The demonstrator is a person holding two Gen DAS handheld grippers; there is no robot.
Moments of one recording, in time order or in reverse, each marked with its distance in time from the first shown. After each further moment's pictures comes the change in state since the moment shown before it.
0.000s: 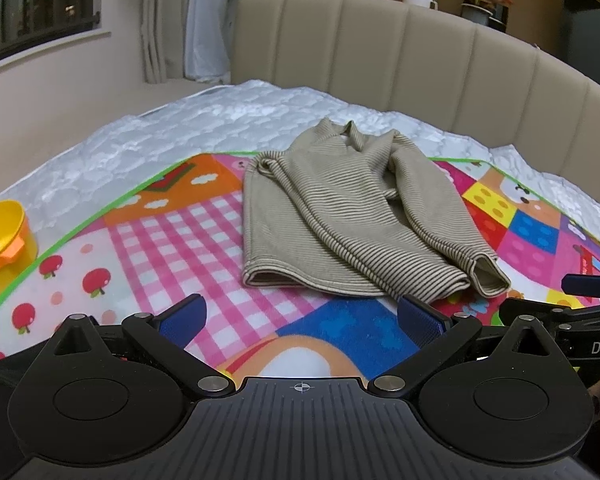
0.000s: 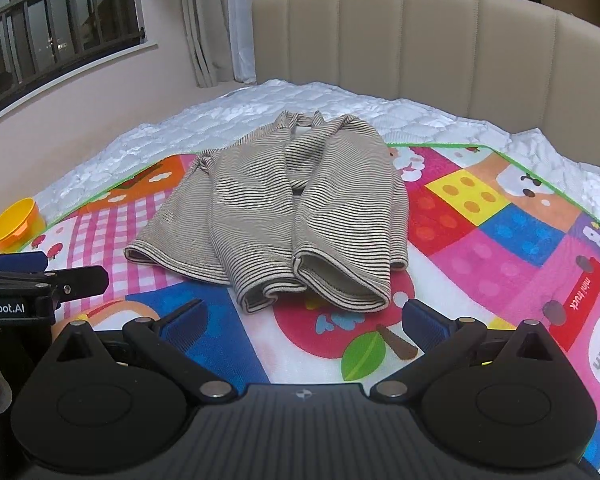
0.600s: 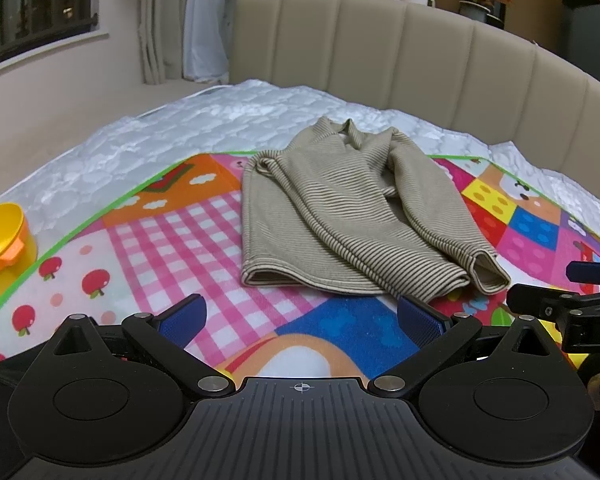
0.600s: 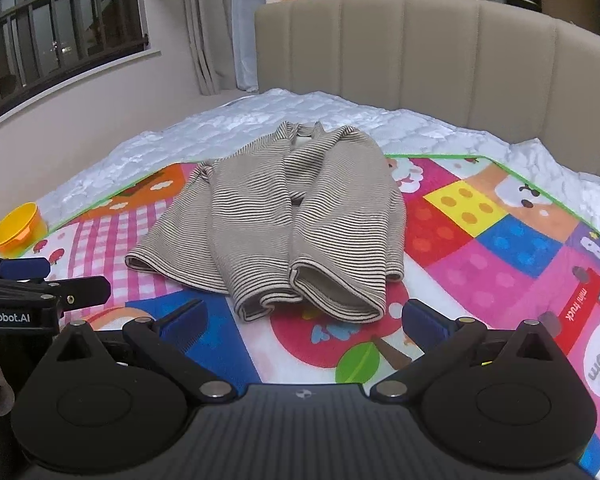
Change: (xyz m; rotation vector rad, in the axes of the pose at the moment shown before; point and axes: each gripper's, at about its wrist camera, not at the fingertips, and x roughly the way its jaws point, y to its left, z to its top) left arm 0.000 -0.003 0.000 0.009 0.003 0.001; right arm -0.004 -0.005 0.004 -0.005 -0.022 0.010
